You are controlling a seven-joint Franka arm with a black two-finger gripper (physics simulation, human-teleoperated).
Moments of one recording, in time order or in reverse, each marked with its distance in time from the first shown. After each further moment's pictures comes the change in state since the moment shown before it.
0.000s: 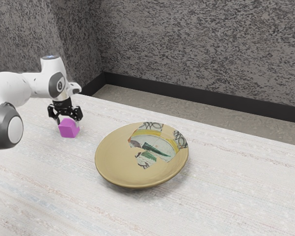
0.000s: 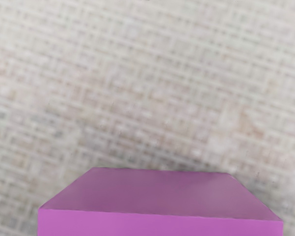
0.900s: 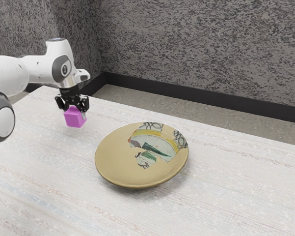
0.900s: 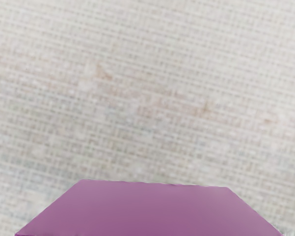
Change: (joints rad) arm -0.109 -0.220 0.009 -0.162 -0.019 -0.082 -0.015
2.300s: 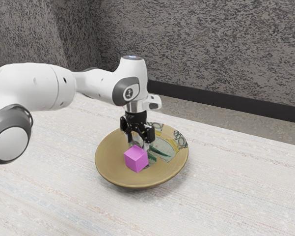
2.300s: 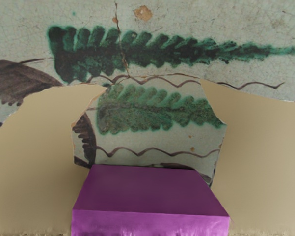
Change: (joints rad) arm -0.449 -0.102 -0.009 -0.205 -0.024 0.010 -0.007
